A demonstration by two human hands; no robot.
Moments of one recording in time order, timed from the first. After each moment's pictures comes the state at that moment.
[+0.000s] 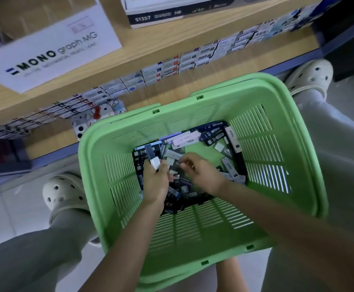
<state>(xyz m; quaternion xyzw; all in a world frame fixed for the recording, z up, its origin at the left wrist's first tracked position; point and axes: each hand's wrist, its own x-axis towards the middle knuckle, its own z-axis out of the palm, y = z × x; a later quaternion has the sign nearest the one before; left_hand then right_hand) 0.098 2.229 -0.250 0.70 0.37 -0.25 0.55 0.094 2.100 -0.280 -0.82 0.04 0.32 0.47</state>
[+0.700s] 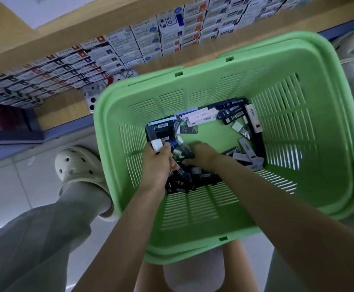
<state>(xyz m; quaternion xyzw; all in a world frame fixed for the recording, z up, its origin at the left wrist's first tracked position) 0.087 2.257 -0.225 0.66 0.40 -0.25 0.59 0.097 2.132 -0.348 -0.85 -0.02 0.48 0.23</state>
